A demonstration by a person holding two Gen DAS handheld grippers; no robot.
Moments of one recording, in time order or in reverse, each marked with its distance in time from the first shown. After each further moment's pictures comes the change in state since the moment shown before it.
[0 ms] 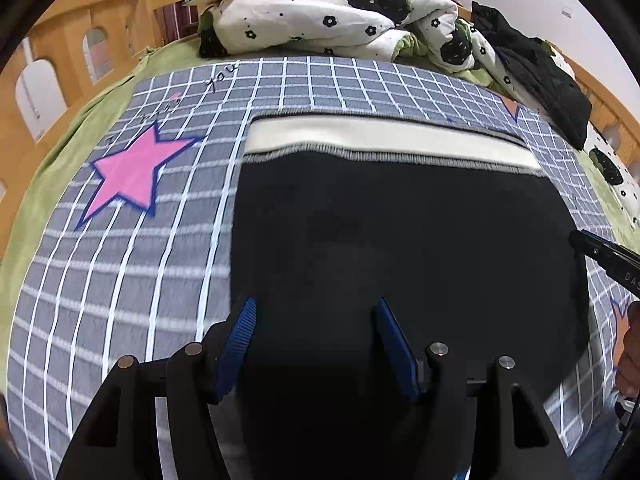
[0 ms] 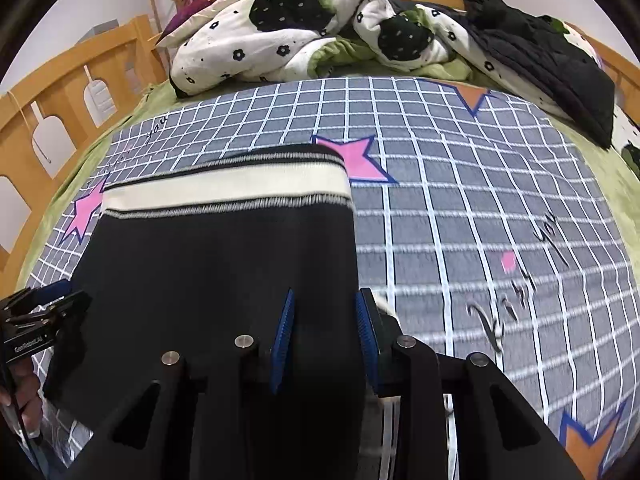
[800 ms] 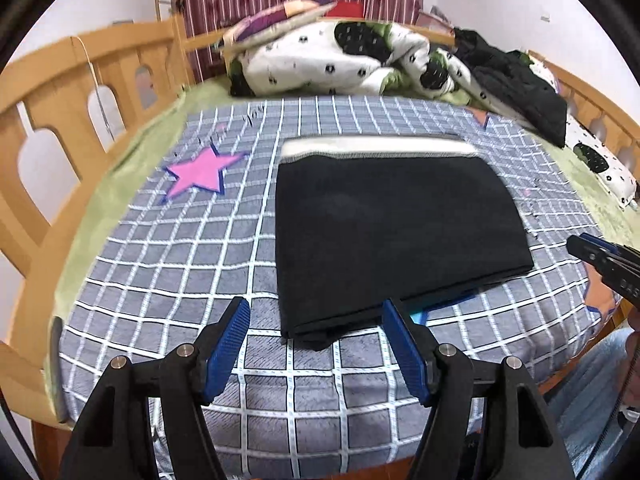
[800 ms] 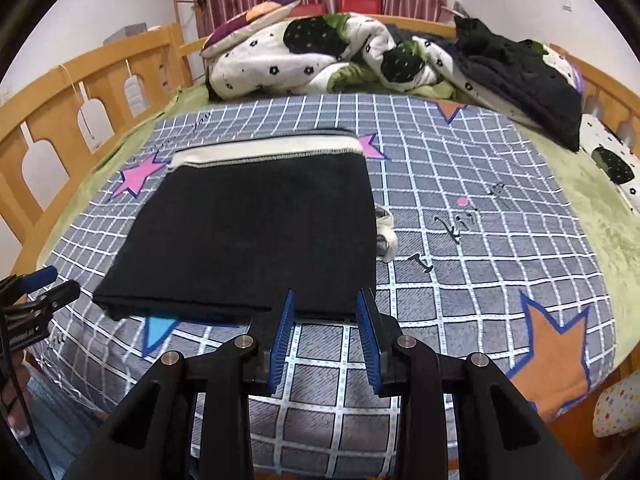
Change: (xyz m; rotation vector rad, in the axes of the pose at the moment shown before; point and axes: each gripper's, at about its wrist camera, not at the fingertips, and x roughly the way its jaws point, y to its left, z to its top) left arm -0.143 -0.019 -0.090 0.029 -0.156 0.086; right arm -0.132 0.032 -0.098 -0.041 -0.081 -0.017
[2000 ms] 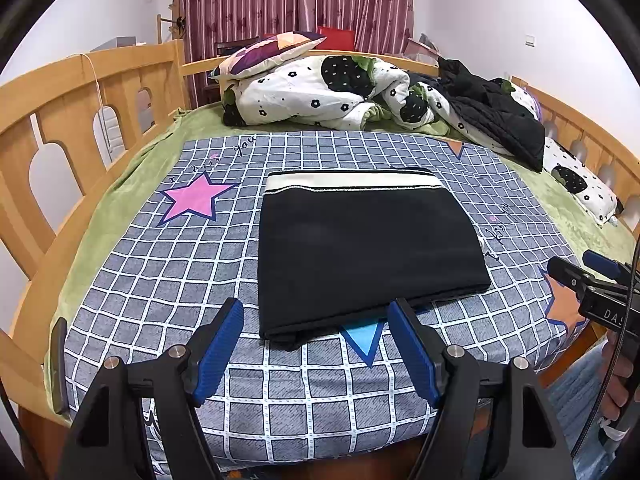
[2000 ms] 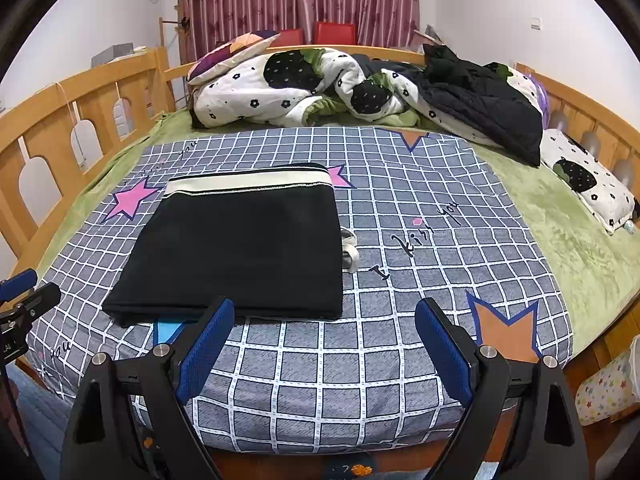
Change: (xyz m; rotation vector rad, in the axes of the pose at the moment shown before) left arm -0.047 -0.014 -0.004 -0.026 -0.085 -0.055; right arm -0.061 -0.002 -0.006 0.014 -0.085 -0.096
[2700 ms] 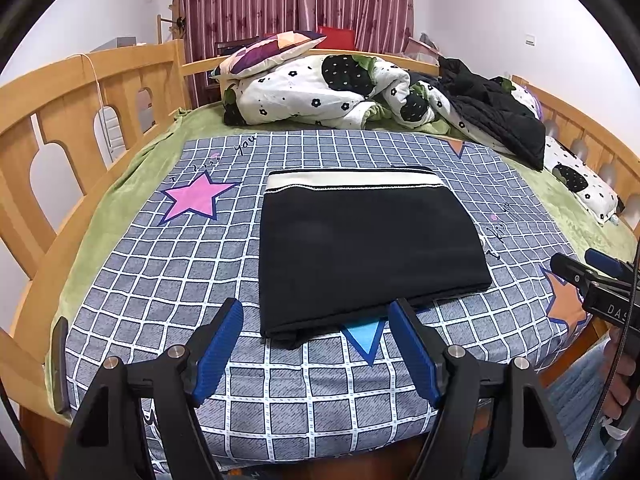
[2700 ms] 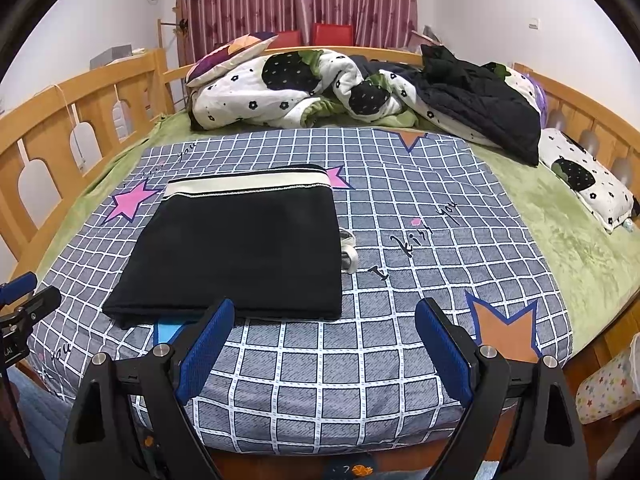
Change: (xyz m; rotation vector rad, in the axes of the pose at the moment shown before) left arm -0.001 -0.001 0.000 0.000 0.002 0.005; right arm -0.001 -0.005 0.000 0.010 -0.003 0.003
